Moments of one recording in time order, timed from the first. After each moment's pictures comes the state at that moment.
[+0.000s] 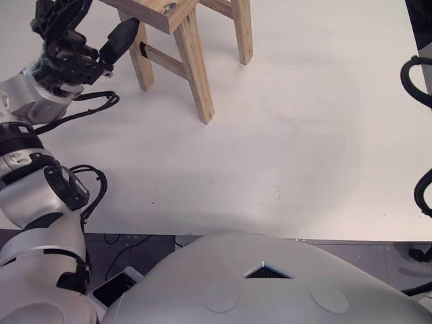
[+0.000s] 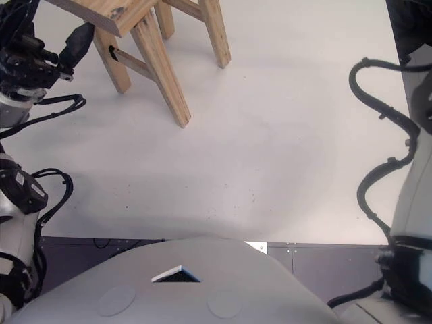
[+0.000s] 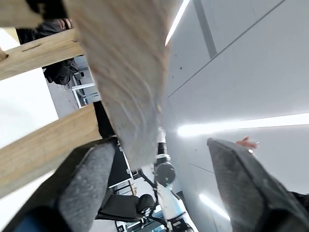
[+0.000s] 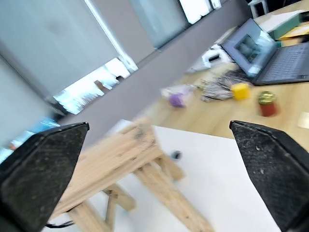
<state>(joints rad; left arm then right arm) -0.56 0.64 0.50 0.64 -1.48 1.61 -0.77 -1.37 -0.70 -0.28 1.36 0.41 0.69 1.13</state>
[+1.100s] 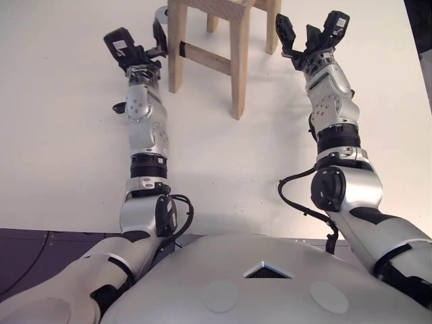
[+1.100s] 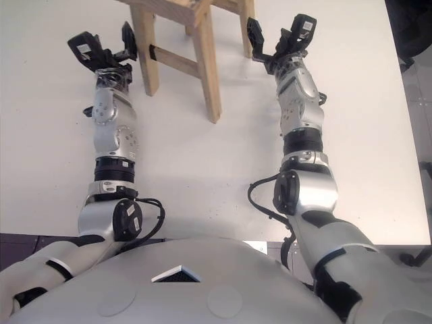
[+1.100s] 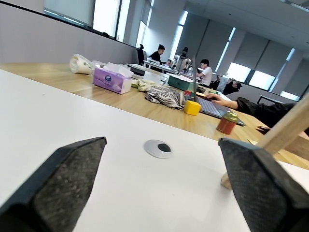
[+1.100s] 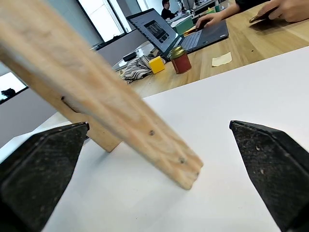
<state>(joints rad) -0.42 -0.01 0.22 0.50 -0.18 -0.16 0.02 -0.64 -0.05 -0.31 0.78 0.33 0.06 0.35</state>
